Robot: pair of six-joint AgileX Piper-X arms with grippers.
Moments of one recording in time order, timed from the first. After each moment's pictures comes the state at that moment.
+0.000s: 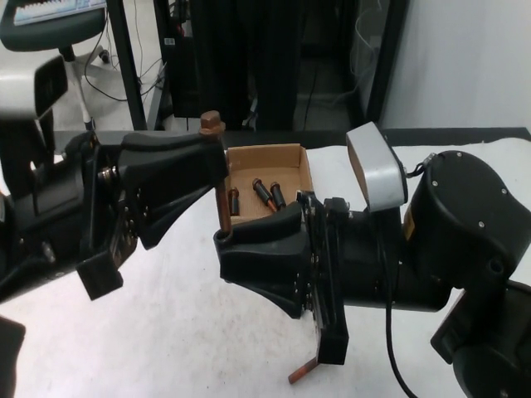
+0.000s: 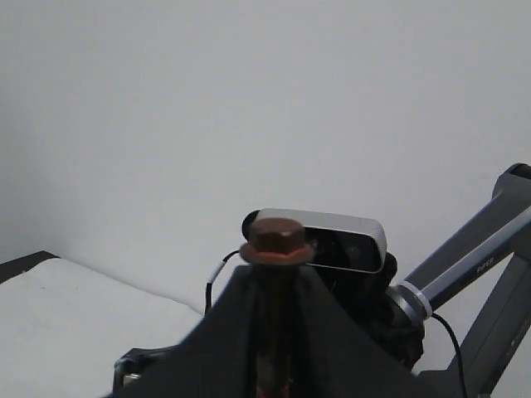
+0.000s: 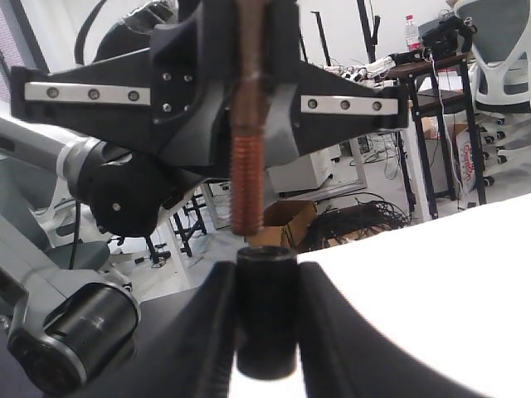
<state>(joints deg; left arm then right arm) -19.5 58.6 -21.0 -56.5 55.2 -38.3 41.4 80.8 -31.8 -51.4 -44.9 20.4</state>
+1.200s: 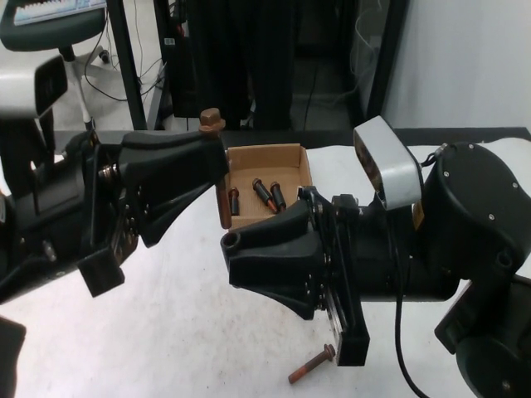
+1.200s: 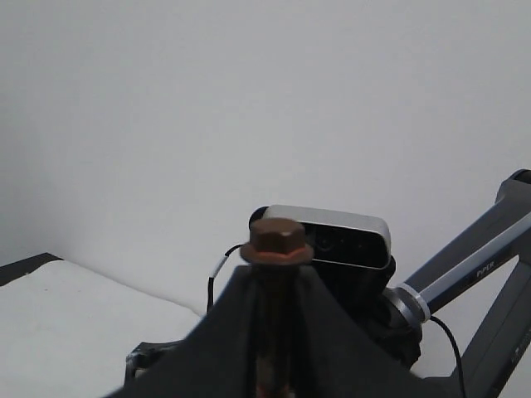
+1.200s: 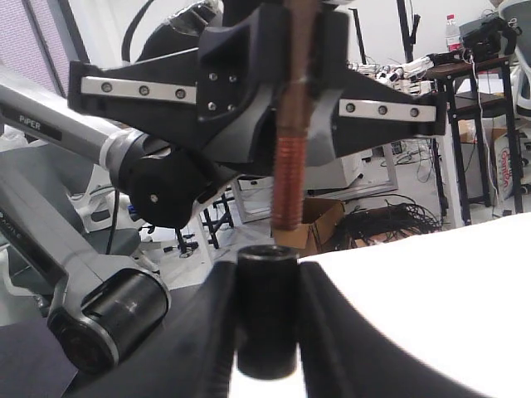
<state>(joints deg) -19.5 58.6 -21.0 -56.5 54.3 -38.5 39.5 80.8 -31.9 -53.5 -51.4 21.0</state>
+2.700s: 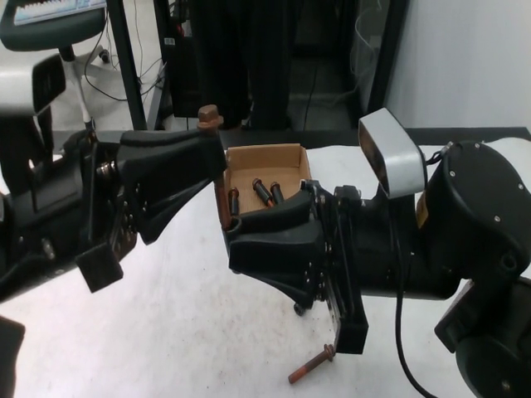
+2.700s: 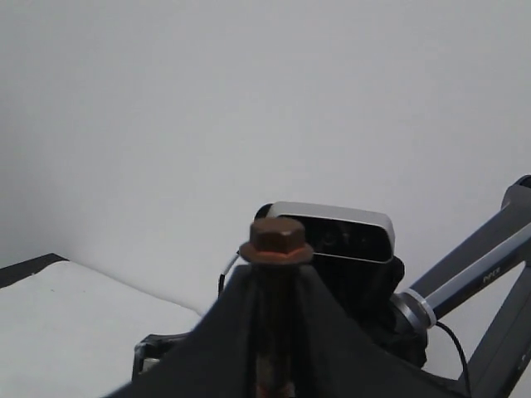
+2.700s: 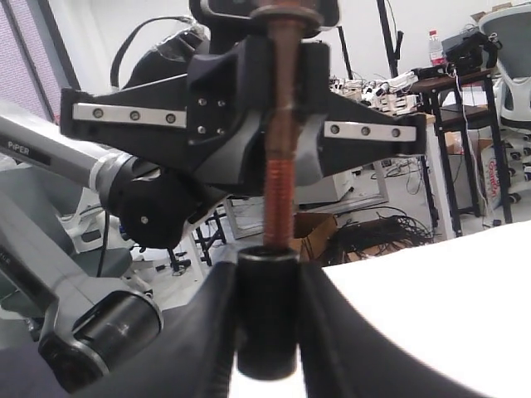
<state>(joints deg) -19.5 58.6 -21.0 -55.5 53.7 -38.2 39.5 80.8 -31.9 -55.7 -48.8 23.6</state>
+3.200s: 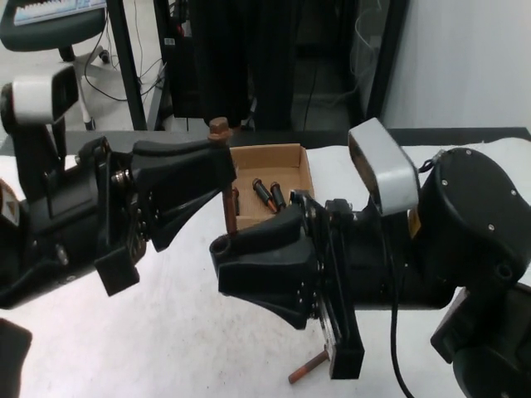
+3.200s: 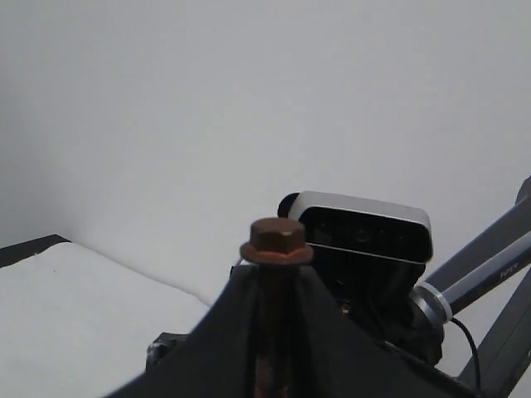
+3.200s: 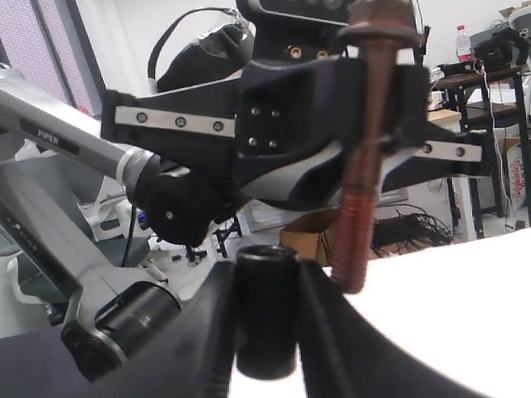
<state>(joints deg) -21.6 58.6 -21.0 -52.7 52.0 -37.1 41.6 80.6 -31.9 -54.6 -49.2 22.3</state>
